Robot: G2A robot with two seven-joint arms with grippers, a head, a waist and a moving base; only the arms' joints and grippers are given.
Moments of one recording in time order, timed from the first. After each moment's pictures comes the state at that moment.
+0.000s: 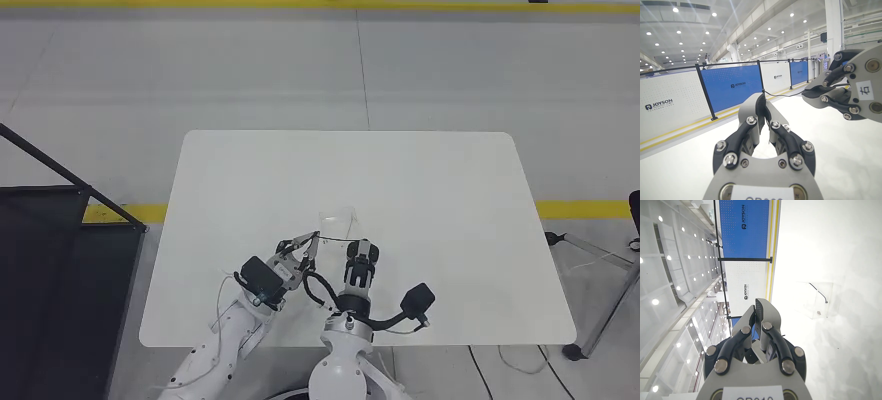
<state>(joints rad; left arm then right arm) 1.37 -1.29 -1.12 -1.48 1.60 -0.14 0.81 -1.31 -1.48 0.60 -1.89 0.13 0.33 -1.22</state>
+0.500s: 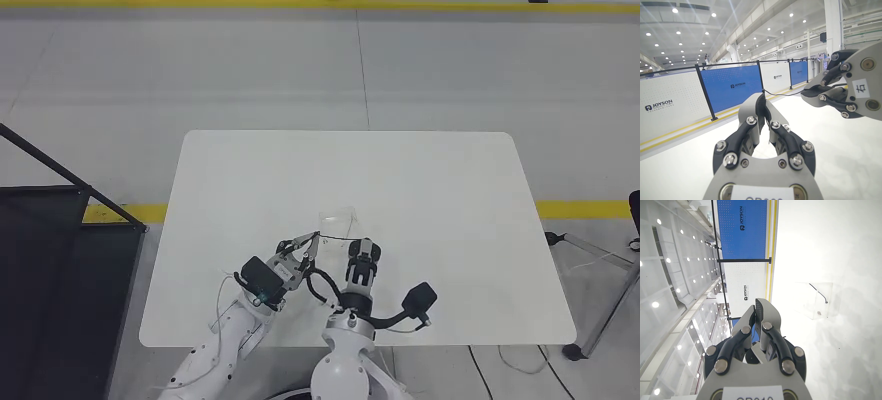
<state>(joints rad) 1.37 -1.29 -1.12 -1.48 1.60 -0.14 0.81 -1.33 -1.49 0.62 -1.90 0.13 0.33 -1.21</state>
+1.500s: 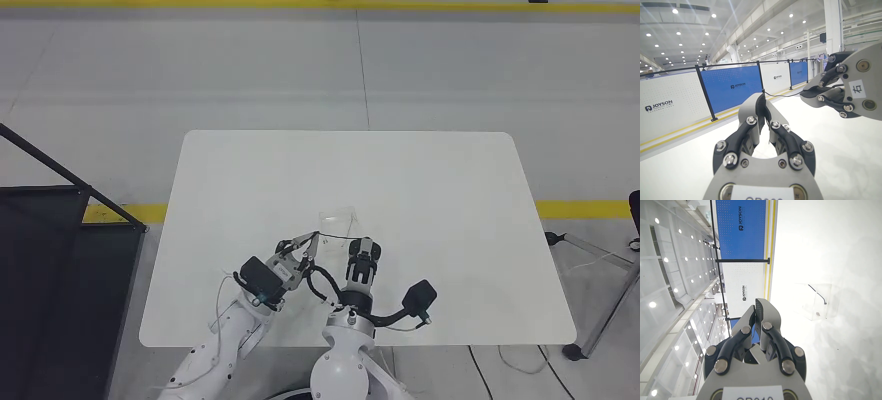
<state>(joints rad) 1.37 -1.29 -1.12 -1.48 1.60 -0.14 0.82 -1.33 -1.51 0.64 -1.89 0.12 0.36 -1.19</state>
